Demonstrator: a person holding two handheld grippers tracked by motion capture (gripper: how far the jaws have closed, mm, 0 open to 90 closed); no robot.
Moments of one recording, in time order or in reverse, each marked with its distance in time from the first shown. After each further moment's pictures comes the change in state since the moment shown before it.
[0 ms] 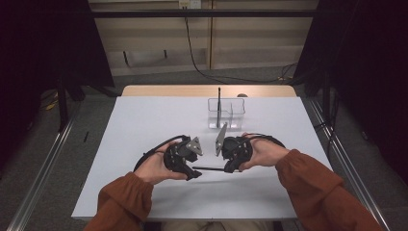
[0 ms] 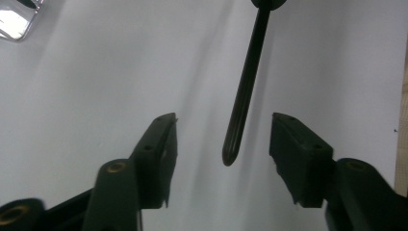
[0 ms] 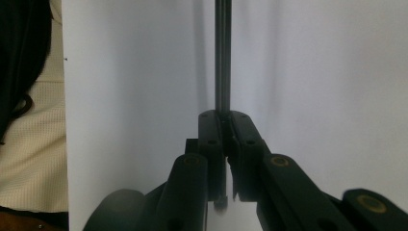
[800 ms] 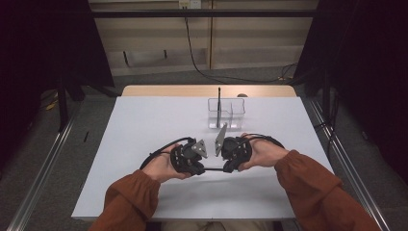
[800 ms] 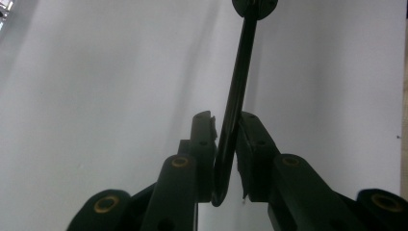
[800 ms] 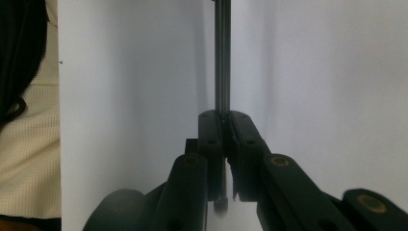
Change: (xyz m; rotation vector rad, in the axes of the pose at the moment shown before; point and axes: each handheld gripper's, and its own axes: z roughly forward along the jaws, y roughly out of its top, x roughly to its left) left arm 0.000 0.005 0.017 0.000 -0.036 0.031; right arm -0.001 0.000 0.003 -0.019 -0.013 -0.012
